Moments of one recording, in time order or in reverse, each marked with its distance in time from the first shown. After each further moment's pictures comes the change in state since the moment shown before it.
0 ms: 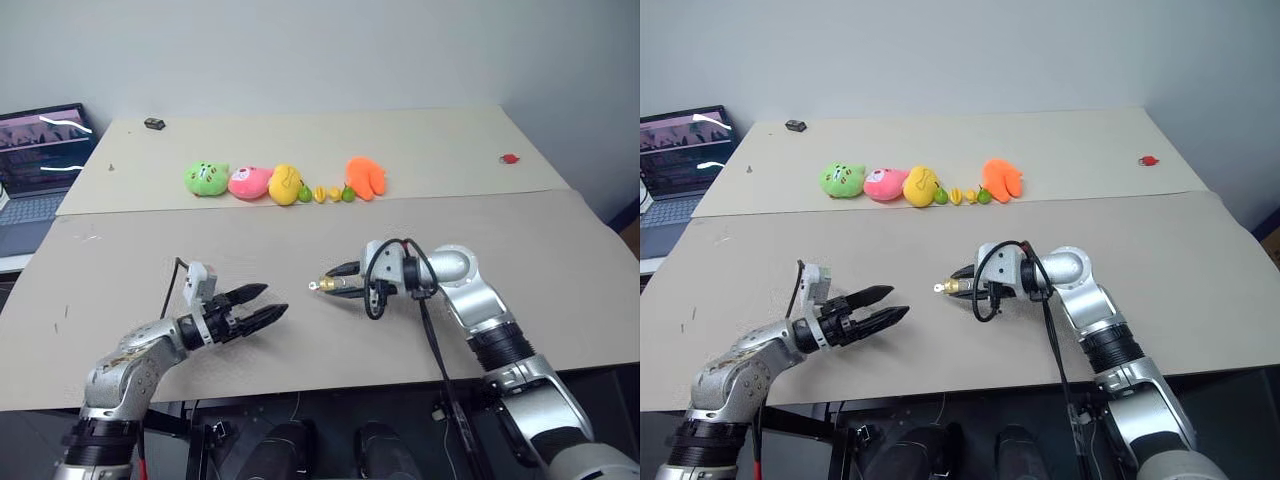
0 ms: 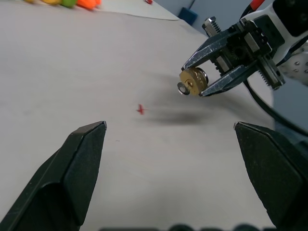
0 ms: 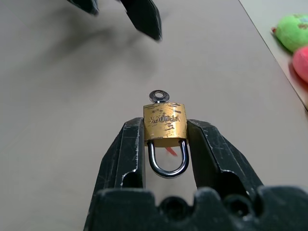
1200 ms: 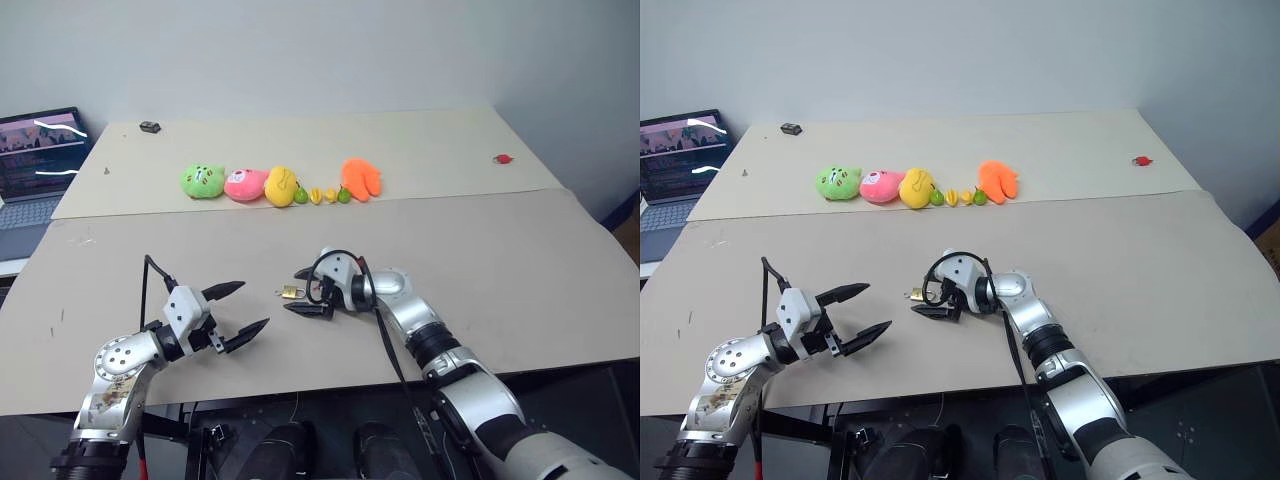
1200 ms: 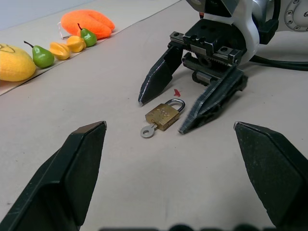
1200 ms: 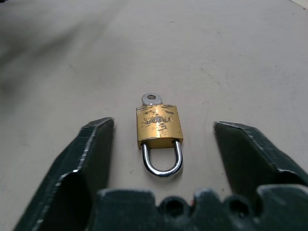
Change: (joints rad) left arm 0.128 0.028 -0.002 0.118 0.416 -0.753 -0.094; right arm -0.101 0.322 -0.014 0.529 -0.079 -0.046 -0.249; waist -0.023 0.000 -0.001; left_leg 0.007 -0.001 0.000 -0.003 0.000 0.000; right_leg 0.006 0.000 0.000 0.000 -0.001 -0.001
